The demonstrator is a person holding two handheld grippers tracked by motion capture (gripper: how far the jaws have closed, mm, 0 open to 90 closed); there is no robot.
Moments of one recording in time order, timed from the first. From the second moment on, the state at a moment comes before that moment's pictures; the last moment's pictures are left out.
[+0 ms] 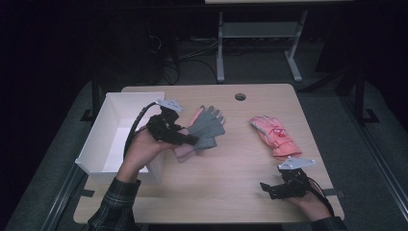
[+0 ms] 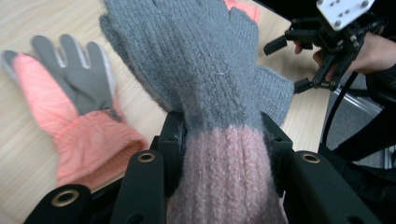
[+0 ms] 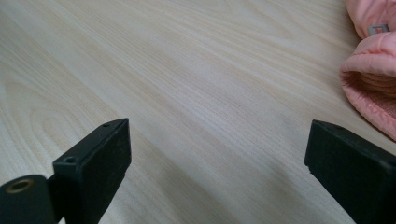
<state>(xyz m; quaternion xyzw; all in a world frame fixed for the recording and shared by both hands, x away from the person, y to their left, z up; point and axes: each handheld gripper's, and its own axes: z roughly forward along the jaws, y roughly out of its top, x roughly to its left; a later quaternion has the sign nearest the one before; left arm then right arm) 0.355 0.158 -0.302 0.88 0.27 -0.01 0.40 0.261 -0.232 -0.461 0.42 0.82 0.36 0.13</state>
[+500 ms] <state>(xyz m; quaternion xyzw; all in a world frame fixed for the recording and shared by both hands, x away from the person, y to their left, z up) 0.363 0.211 -0.287 0.86 0.32 0.03 0.40 0.265 -0.227 -0.461 0.42 0.83 0.36 0.12</state>
